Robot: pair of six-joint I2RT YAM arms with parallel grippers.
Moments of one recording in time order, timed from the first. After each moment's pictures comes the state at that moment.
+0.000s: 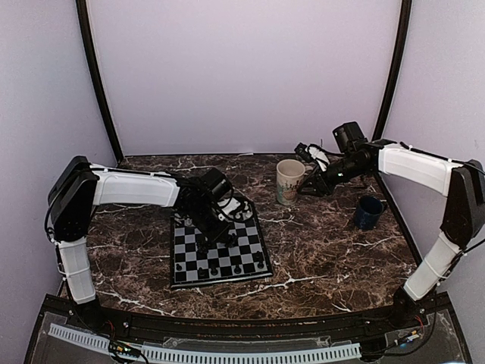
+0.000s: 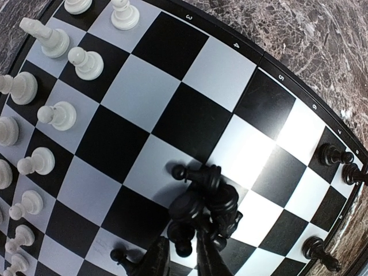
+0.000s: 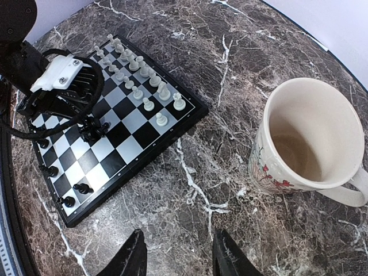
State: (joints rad) left arm -0.82 1.92 1.34 -0.63 0.09 -0.01; right arm 0.40 1.62 1.28 -0.59 -0.57 -0.41
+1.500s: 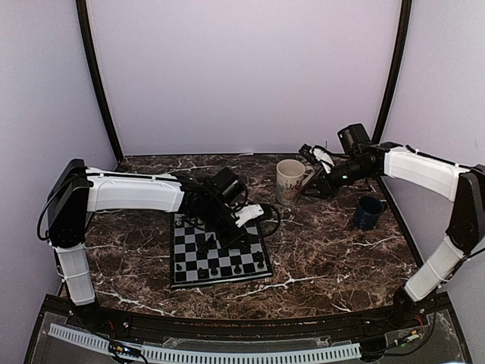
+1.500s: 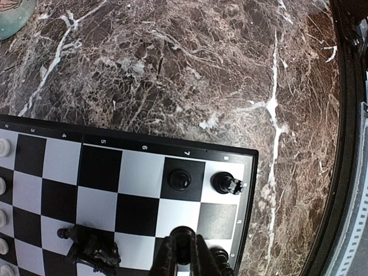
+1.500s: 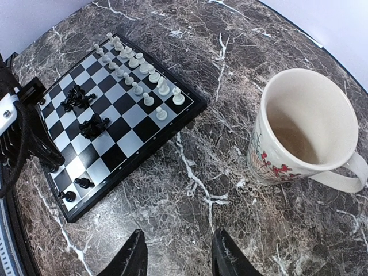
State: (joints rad) left arm -0.94 1.89 1.39 -0.59 0.29 0.19; right arm 0.39 1.57 1.23 -0.58 -0.56 -0.41
